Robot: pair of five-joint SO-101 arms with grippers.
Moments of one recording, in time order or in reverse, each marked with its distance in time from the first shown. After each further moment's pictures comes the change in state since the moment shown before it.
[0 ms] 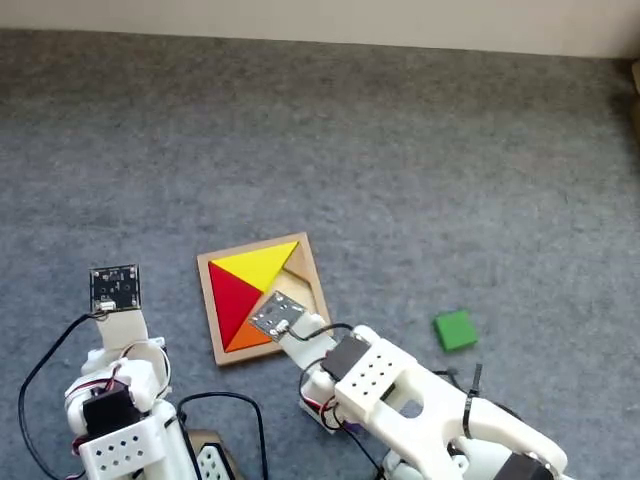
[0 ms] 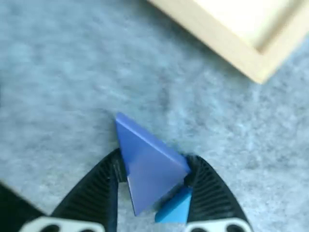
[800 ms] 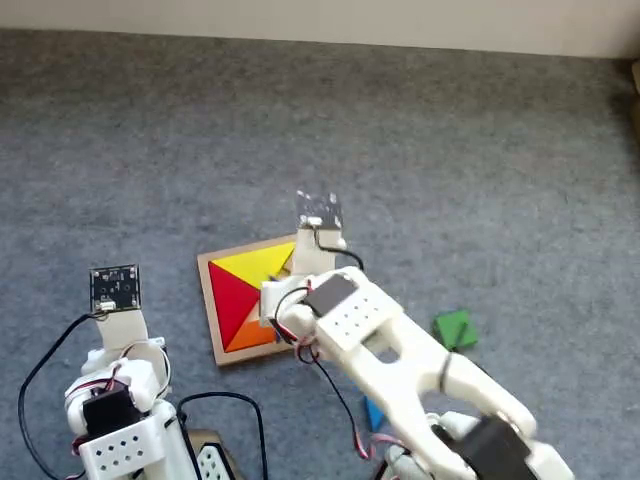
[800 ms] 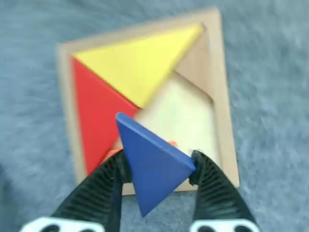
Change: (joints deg) left arm 0.0 0.0 0.0 0.0 0.0; right arm 7.5 16.4 -20.7 -14.1 -44.2
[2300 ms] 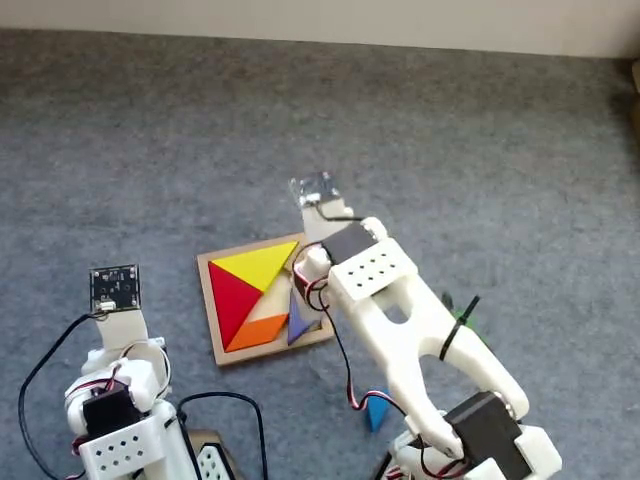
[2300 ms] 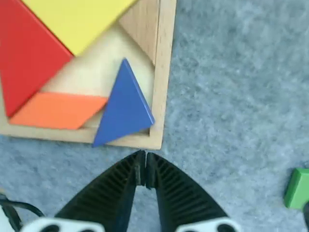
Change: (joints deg) left arm 0.0 0.0 0.0 0.0 0.0; right arm 8.8 3.8 -13.8 24.9 30.7
